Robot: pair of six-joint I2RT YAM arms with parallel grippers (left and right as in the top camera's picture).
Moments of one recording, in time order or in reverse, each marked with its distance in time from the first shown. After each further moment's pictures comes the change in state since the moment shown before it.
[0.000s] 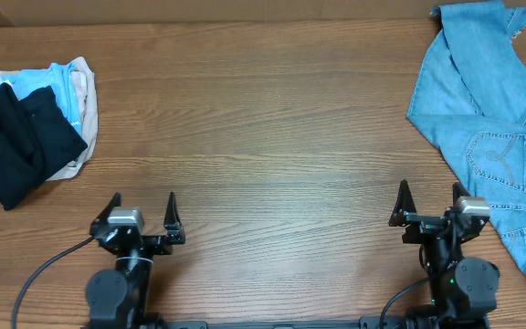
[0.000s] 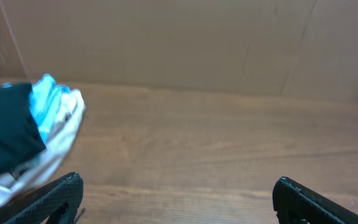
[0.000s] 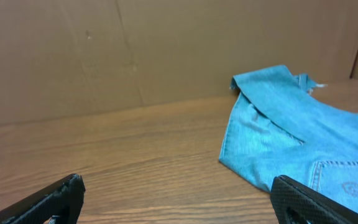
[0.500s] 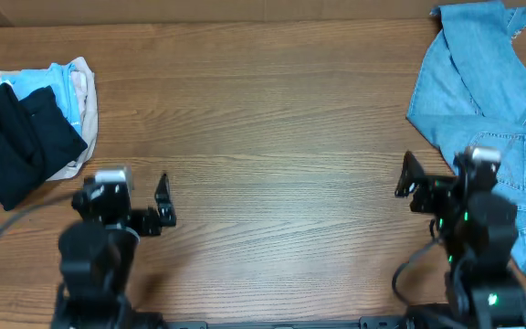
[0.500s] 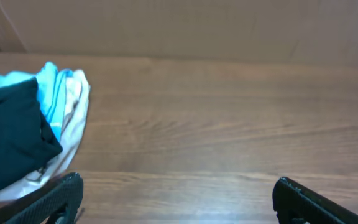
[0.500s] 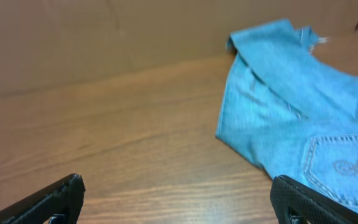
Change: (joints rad) left arm 0.000 0.524 0.473 -0.249 0.000 0.036; right arm -0.001 0.568 0.454 -0.210 0.009 0.040
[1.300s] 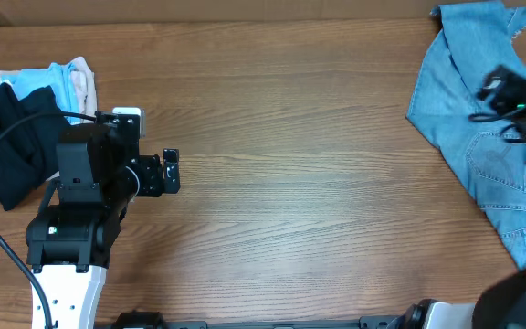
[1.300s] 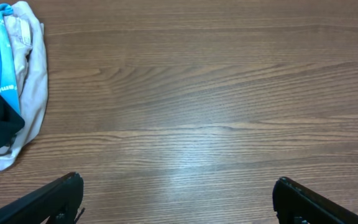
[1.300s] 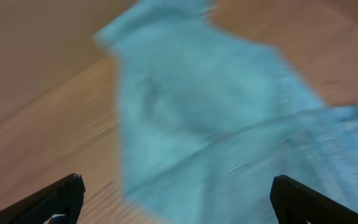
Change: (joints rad) left arm 0.000 0.480 0.426 -0.341 0.100 0.037; right arm -0.519 0.919 0.640 -0.031 -0.134 0.043
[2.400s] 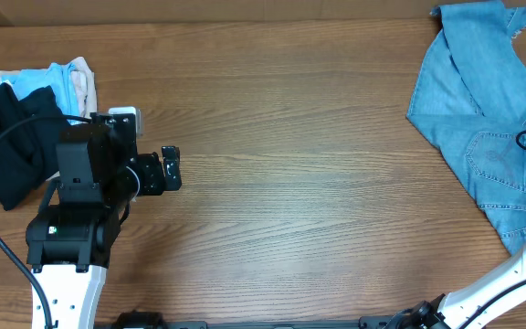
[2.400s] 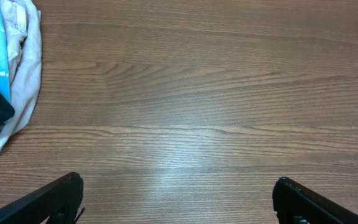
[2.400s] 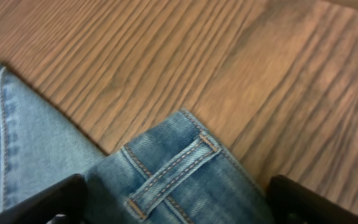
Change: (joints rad) left arm 0.000 0.000 0.001 0.002 0.006 -0.088; right arm -0.326 0.601 0.005 0.546 0.088 0.037
